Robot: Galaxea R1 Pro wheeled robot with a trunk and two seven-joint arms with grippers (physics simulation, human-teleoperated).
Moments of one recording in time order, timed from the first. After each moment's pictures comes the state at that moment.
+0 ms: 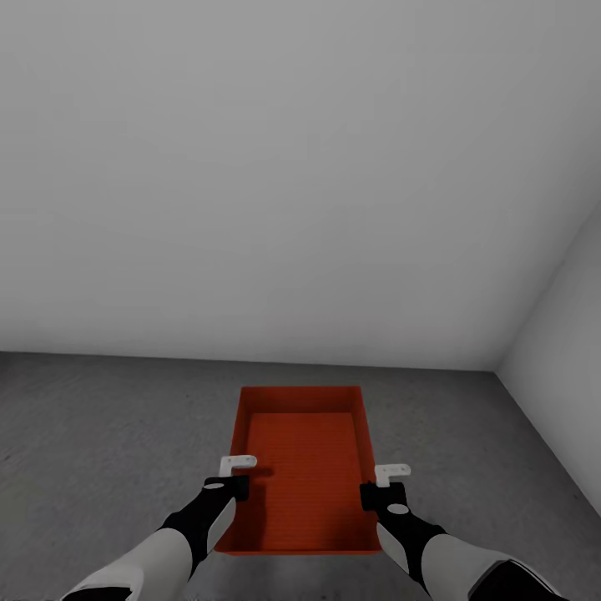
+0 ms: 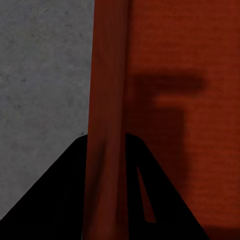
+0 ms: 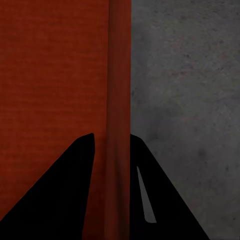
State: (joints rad) left arm -0.69 -0.15 0.06 -0.25 -0.04 0.13 0.21; right arm -0.72 0.09 0.51 -0.05 -0.42 -0.17 -0.21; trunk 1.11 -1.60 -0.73
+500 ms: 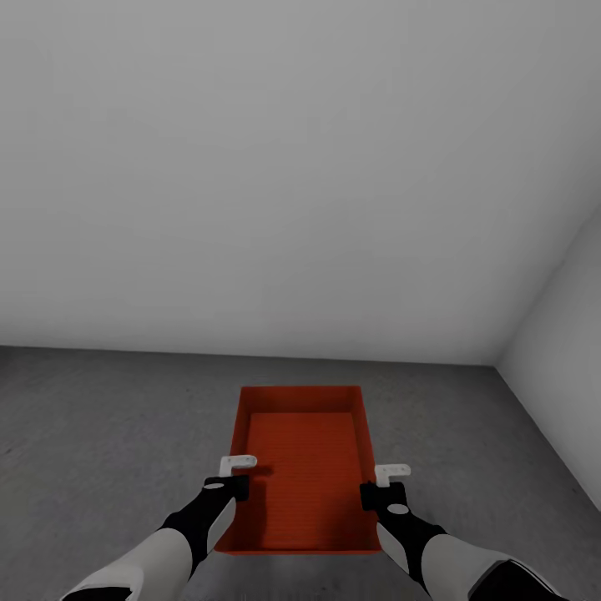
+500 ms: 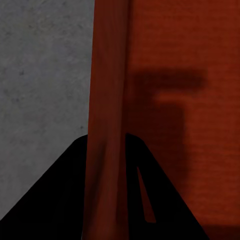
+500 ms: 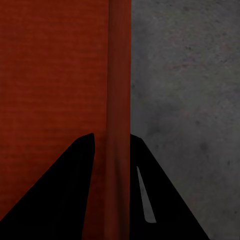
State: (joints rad) left arm -0.69 -0.15 0.06 -0.25 -0.04 0.12 0.21; right arm -0.72 0.09 0.51 -0.04 -0.42 -0.17 -0.21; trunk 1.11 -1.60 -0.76
